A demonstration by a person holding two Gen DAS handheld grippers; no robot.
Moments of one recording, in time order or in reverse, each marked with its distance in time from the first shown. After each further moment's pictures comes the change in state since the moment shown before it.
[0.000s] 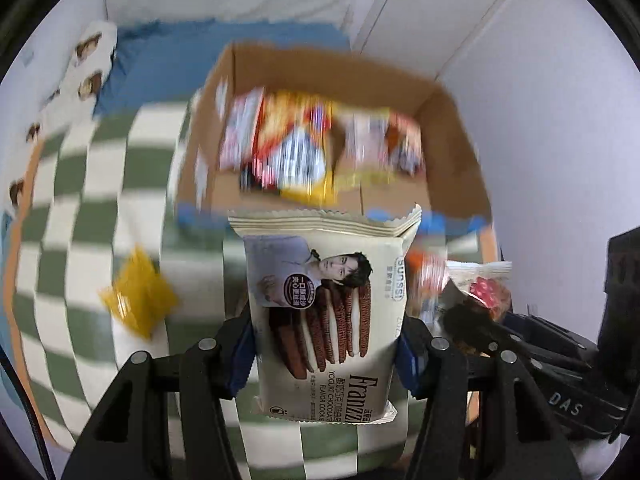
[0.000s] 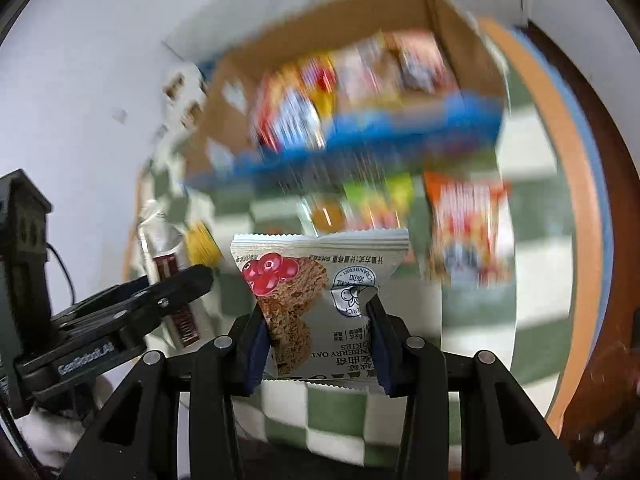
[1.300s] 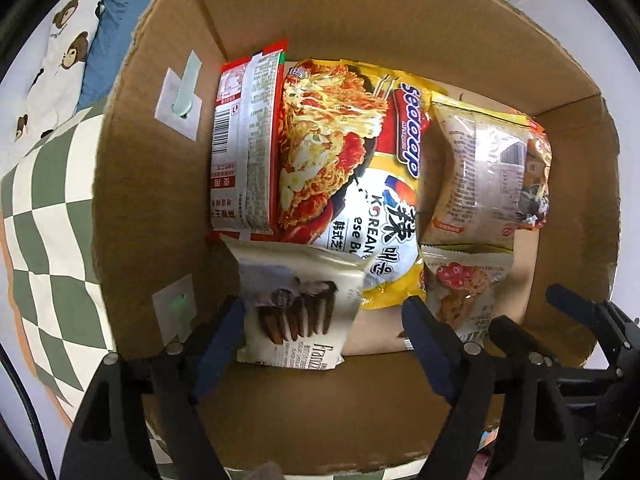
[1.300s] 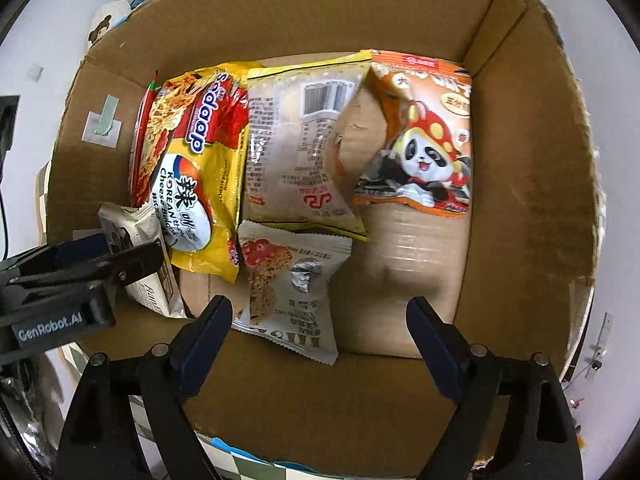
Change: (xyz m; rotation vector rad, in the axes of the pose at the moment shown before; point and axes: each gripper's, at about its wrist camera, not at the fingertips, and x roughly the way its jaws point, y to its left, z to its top) left arm 0.162 0.038 0.142 -0.049 0.367 0.153; right arm 0.158 -0.020 0.190 -0.058 0.300 -0.302
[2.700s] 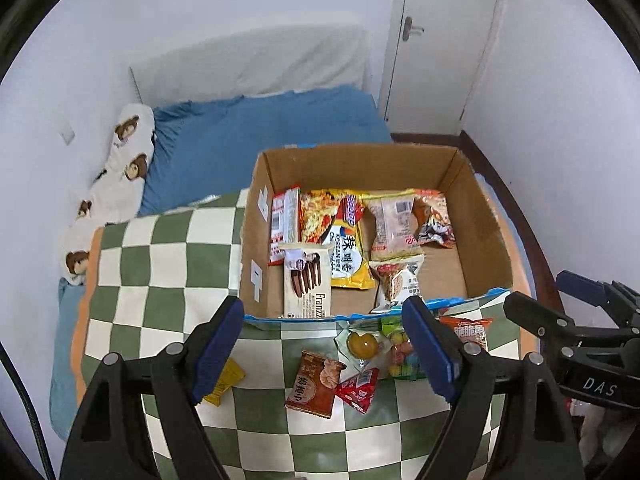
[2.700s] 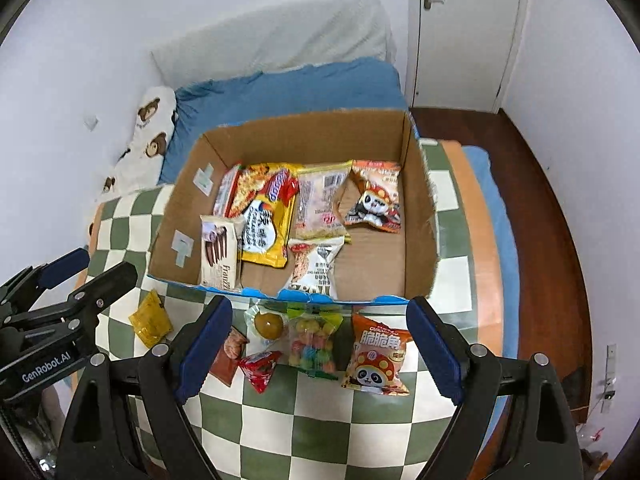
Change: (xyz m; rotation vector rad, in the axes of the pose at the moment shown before) left arm -0.164 -0.025 -0.192 0.100 -0.614 0.079; right arm -0.161 0.010 -0.162 -0.031 -0.489 0.009
